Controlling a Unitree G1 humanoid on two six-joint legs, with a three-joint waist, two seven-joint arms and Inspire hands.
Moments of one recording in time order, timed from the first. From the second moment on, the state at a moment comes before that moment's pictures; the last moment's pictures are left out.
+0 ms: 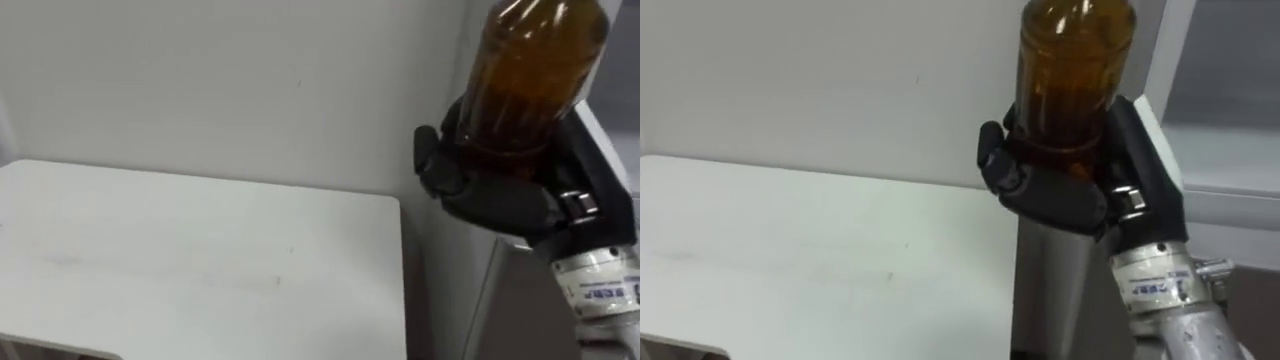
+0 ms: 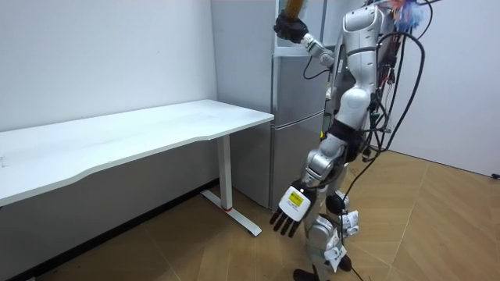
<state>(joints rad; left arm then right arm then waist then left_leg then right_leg) 0.28 0.24 0.08 1.01 0.13 -0.03 0.00 -0.18 -0.44 -0.01 -0.45 0.31 -0.08 -0.10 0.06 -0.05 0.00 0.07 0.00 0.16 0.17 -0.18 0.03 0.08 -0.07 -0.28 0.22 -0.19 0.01</state>
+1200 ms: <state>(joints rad) 0.32 0.23 0.12 1.02 0.13 -0.05 0.04 -0.05 -0.44 -0.26 -0.48 0.31 -0.07 -0.22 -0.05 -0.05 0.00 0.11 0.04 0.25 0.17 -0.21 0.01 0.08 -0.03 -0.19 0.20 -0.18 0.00</state>
